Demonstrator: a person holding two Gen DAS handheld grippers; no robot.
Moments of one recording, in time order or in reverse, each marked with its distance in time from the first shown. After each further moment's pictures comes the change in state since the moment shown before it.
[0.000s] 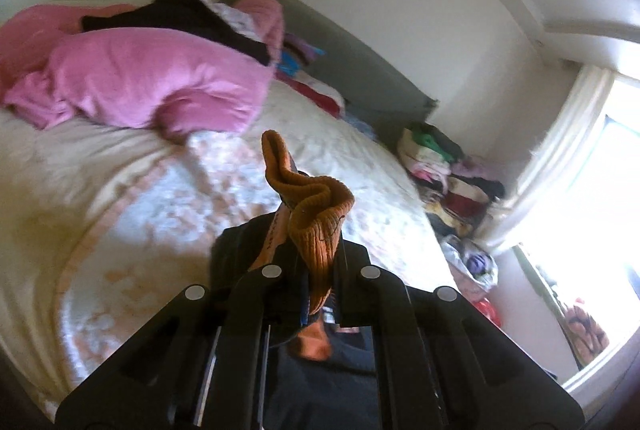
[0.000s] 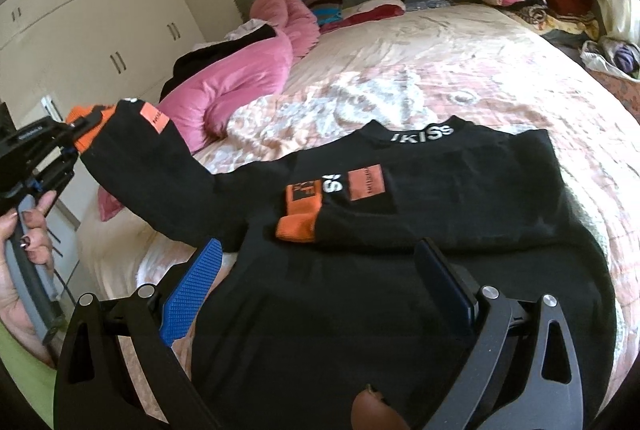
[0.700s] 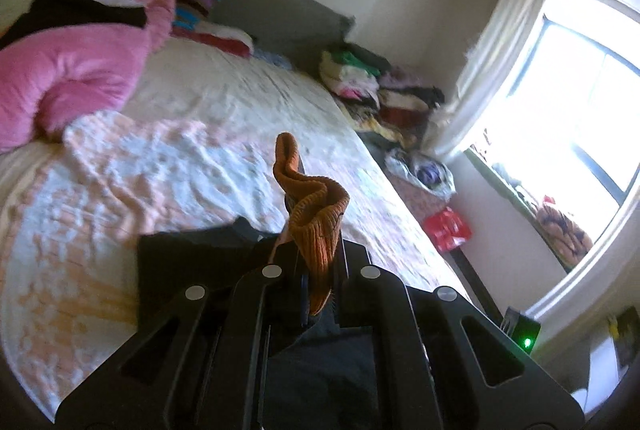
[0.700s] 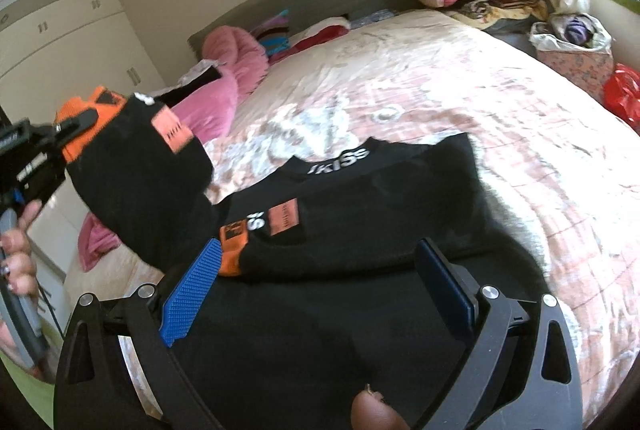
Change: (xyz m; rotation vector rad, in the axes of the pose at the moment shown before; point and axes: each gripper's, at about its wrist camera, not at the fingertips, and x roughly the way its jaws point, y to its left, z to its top) left arm 0.077 -0.112 -0.042 0.236 0.272 -0.219; right arm -0.036 -0.081 0.008 0.151 -0.102 -0.101
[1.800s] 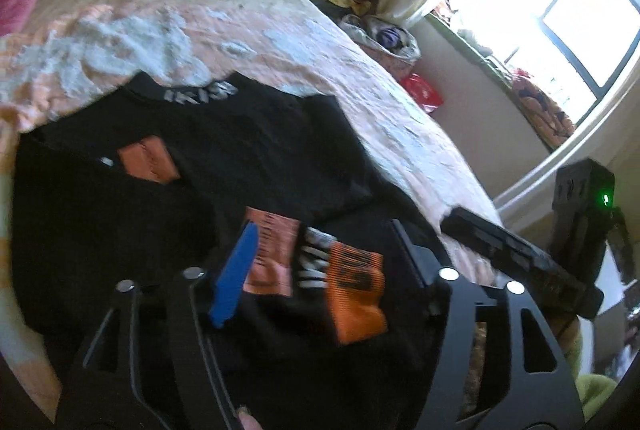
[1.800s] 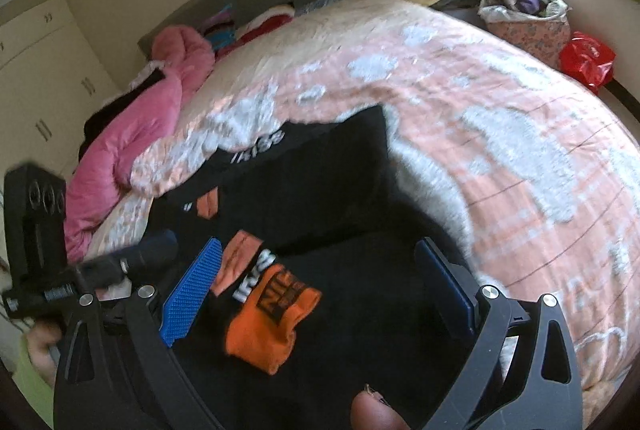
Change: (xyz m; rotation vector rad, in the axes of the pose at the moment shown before) left arm 0.123 -0.010 -0.100 0.171 0.421 -0.113; right arm -0.002 -0.056 -0.017 0.083 0.075 -0.131
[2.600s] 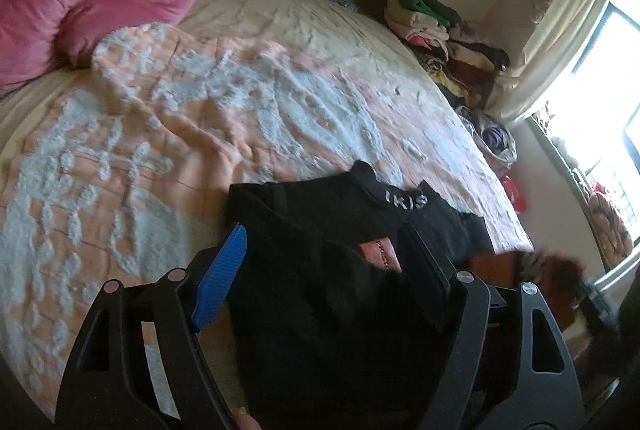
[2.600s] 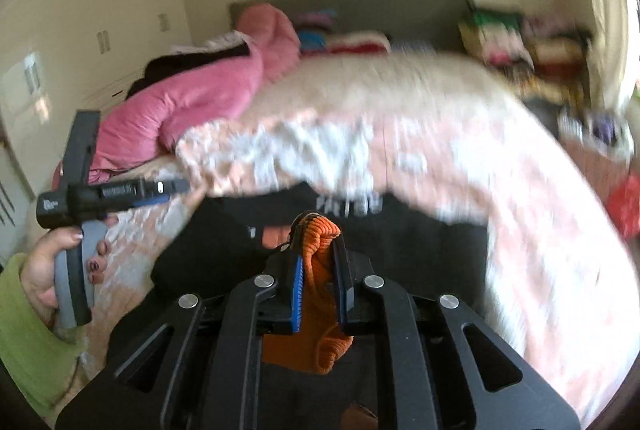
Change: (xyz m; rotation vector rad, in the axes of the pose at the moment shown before) left arm -0.075 0.149 0.029 -0.298 -0.230 0.264; right arm 0.021 0.114 0.050 -0.451 -0.126 0.080
